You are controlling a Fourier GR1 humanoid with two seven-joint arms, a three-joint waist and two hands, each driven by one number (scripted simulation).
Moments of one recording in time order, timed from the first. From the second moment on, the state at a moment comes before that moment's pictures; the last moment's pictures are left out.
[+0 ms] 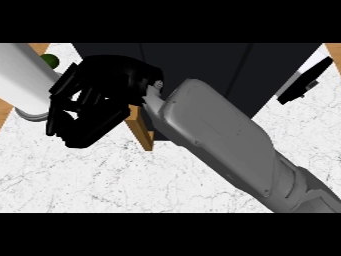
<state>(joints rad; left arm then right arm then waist) 0.45 1.14 -0.09 -1.55 1.28 -0.45 -0.74 -1.19 0.00 0.46 -1.12 -0.68 0.31 0.54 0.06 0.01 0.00</state>
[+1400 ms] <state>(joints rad) 0.45 1.04 0.06 -1.52 1.22 -0.50 -0.62 -1.26 -0.01 0.40 -0.76 -0.76 0.56 0.26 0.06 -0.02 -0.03</state>
